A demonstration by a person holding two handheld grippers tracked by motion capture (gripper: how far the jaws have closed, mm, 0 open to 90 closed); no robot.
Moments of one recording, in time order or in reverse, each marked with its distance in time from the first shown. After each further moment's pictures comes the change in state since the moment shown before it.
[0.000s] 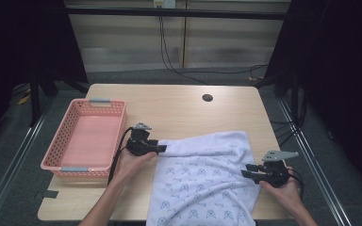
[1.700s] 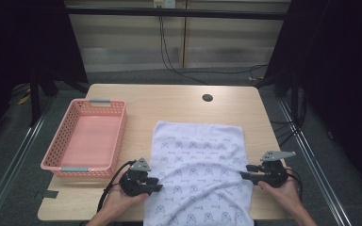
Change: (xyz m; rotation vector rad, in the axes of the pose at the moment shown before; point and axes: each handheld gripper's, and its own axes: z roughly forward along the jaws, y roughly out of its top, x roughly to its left) left arm -0.066 -0.085 -0.049 0.158 -0.149 0.244; right arm -0.001 -0.003 0.006 0.045 -0.003 0.016
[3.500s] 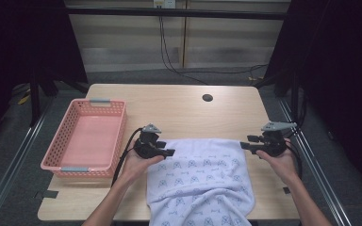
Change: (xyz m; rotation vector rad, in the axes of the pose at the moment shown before) left arm 0.060 0.088 0.030 -0.117 0.096 -0.089; right arm -0.052 0.073 0.010 -0.097 -0.075 -0.011
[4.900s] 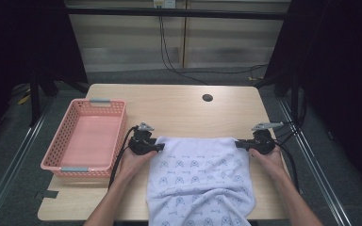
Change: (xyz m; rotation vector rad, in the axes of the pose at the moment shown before) left arm 0.042 -0.015 0.015 -0.008 0.128 -0.066; right arm -0.013 -0.015 0.044 0.039 0.073 0.057
